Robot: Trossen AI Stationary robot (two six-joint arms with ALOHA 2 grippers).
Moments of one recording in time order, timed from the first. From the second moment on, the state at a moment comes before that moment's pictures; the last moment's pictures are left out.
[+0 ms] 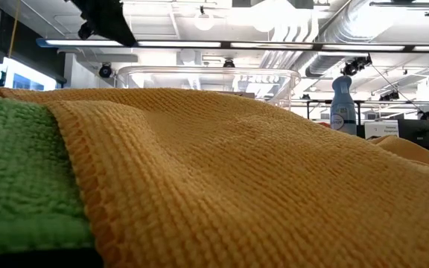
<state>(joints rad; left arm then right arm) 0.33 0.94 1.06 -0.74 -0.30 -0.32 0.85 1.25 1.94 -1.56 0.35 1.25</state>
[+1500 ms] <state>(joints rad) 0.33 0.93 1.05 -0.73 -0.32 -0.37 1.00 1.48 1.12 -1.03 -0.16 1.09</state>
